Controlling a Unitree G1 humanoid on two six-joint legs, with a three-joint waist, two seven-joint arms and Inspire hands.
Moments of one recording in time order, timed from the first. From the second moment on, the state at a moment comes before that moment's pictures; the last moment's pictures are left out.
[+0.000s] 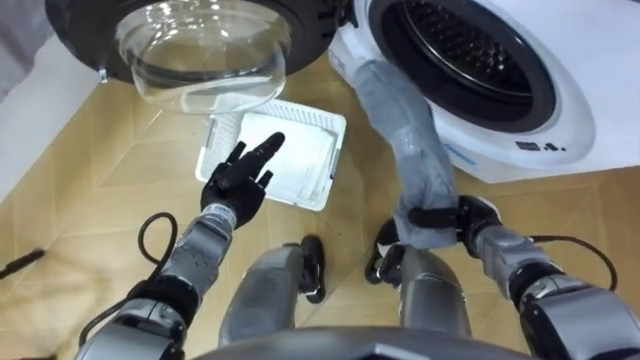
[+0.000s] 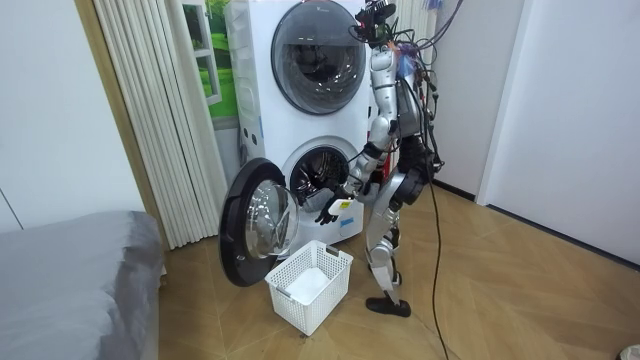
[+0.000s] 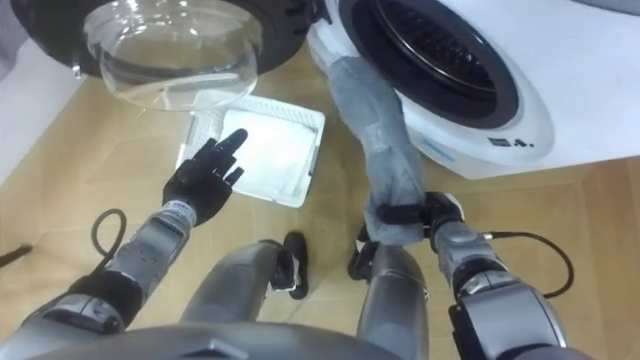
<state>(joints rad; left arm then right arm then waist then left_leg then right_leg) -0.17 0.13 -0.24 0.92 -1.24 -0.06 -0.14 -0.32 -0.27 0.21 1.29 0.31 0.01 0.00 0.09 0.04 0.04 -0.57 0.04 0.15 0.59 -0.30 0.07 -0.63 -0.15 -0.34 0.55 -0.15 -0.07</state>
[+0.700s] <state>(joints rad) -0.09 0.14 -0.26 0.76 -1.23 -0.11 -0.01 -0.38 -0.31 -0.02 1.22 0.68 0.01 -0.29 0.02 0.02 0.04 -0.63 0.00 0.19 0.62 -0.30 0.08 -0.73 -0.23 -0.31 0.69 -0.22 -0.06</state>
